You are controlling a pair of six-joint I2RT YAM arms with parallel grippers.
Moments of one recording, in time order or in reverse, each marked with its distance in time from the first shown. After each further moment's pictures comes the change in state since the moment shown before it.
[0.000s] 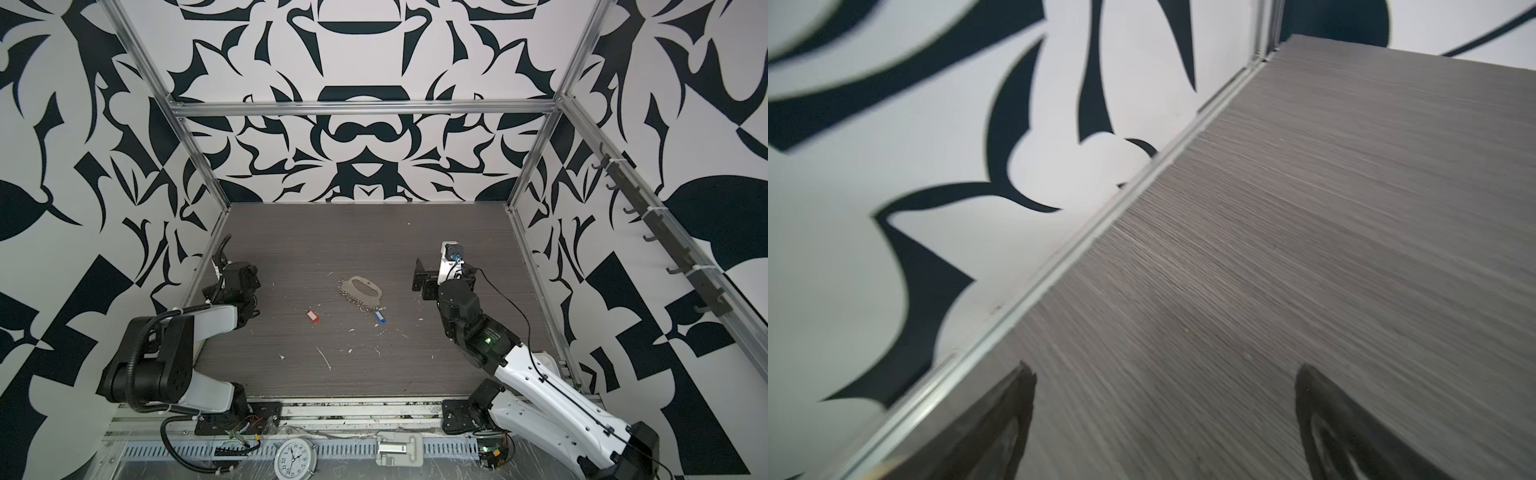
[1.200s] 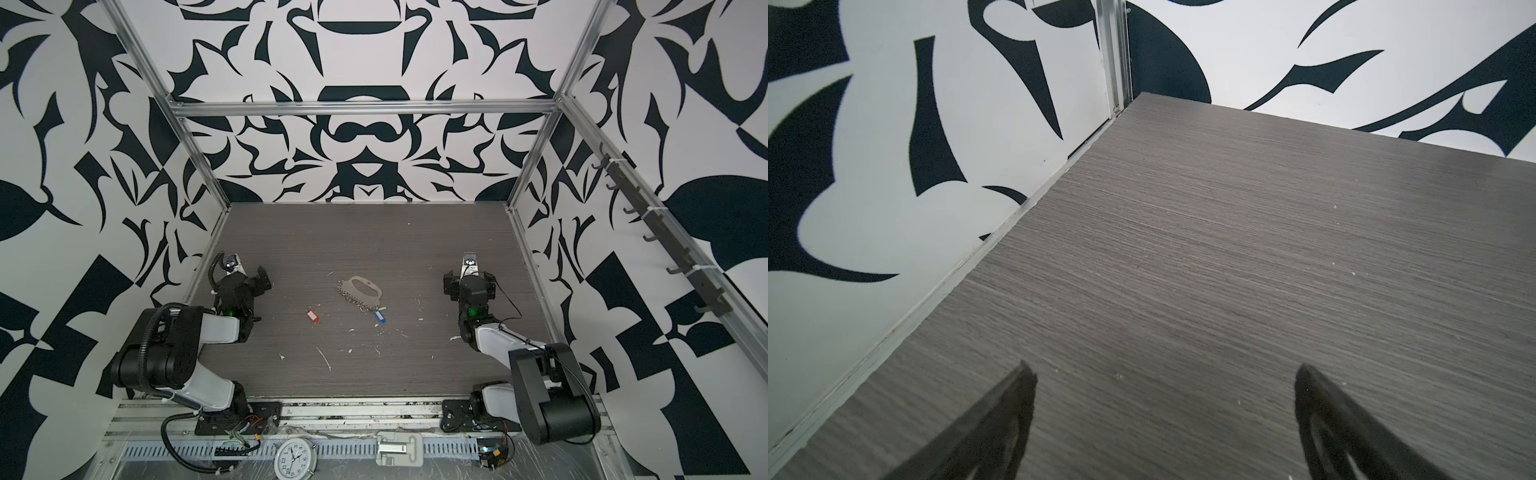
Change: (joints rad) left arm 0.036 0.068 -0.126 0.428 0.337 0.103; right arm -0.585 0.533 -0.335 0.705 -0.290 -0.262
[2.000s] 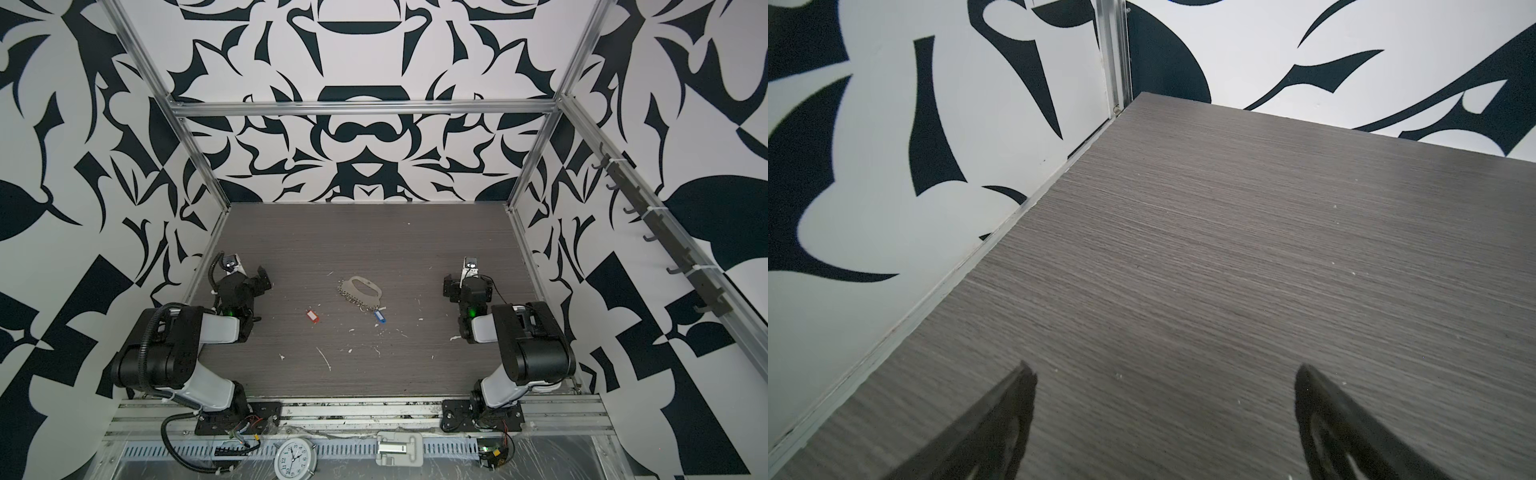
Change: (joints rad) left arm 0.000 0.000 0.000 0.000 0.000 0.000; right arm -0.050 0.264 -0.003 0.232 -0.093 0.039
